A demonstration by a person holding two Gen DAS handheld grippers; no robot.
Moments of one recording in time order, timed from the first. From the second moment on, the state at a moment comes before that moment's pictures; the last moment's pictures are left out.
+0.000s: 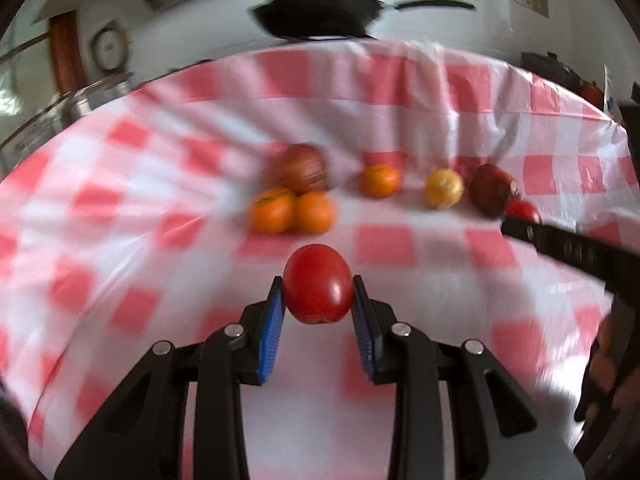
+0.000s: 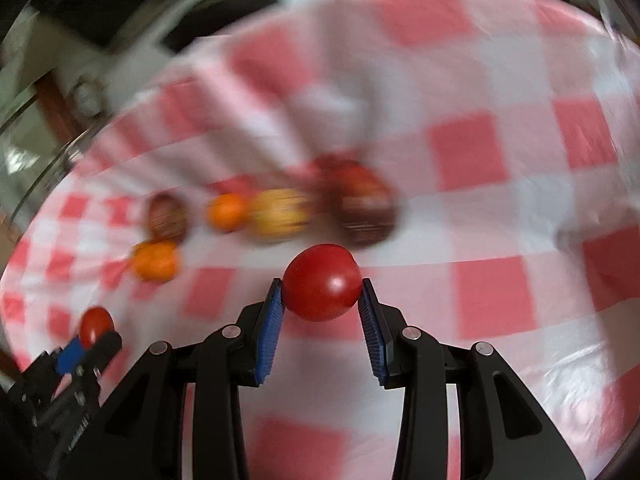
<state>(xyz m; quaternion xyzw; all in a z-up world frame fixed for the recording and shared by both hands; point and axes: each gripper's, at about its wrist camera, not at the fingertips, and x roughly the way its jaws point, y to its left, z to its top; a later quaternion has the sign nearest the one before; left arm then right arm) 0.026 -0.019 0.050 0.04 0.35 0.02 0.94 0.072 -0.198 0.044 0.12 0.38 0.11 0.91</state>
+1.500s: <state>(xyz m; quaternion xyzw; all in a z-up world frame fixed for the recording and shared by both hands) -0.356 0.396 -0.138 -0.15 0.56 0.29 0.77 -0.347 0.269 -0.120 -0.38 0.52 0.49 0.59</state>
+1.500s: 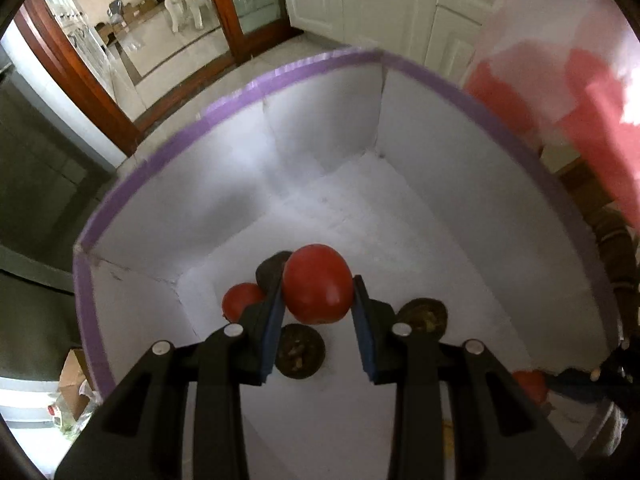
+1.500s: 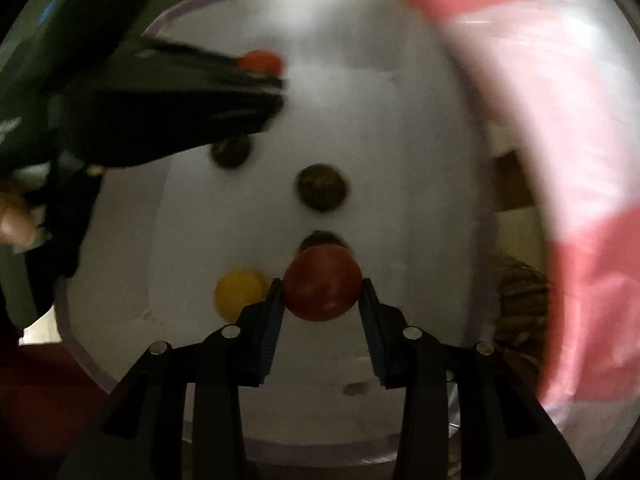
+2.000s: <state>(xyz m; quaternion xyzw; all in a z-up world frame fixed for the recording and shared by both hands) -0.352 0.395 -0.130 -0.14 0.55 0.32 0.76 -0.362 0.260 -0.090 -0.38 0.48 0.51 0.60</state>
